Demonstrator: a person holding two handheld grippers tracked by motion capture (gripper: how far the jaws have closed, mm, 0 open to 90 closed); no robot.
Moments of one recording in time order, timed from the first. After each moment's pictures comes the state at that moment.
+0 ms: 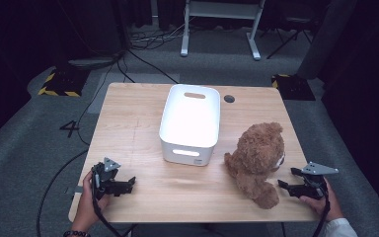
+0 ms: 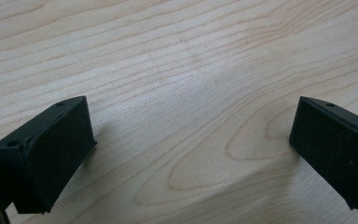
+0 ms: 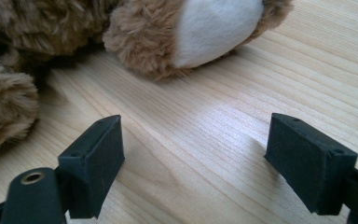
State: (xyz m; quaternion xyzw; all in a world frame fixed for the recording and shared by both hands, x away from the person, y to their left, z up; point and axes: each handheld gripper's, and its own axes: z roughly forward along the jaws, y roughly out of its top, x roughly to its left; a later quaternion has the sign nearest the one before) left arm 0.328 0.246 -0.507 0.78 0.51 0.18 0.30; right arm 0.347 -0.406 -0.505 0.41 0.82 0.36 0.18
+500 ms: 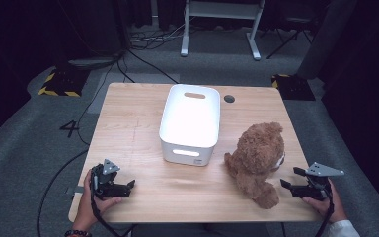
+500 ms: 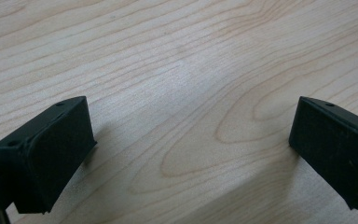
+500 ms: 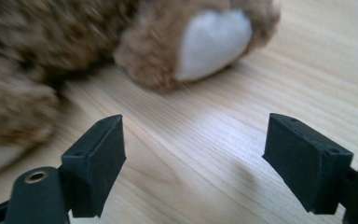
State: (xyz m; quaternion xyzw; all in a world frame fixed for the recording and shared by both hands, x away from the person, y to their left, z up) left arm 0.322 0.250 -0.507 0.80 0.48 0.17 0.31; right arm 0.336 -0.407 -0.491 0.40 0.81 0.38 0.19
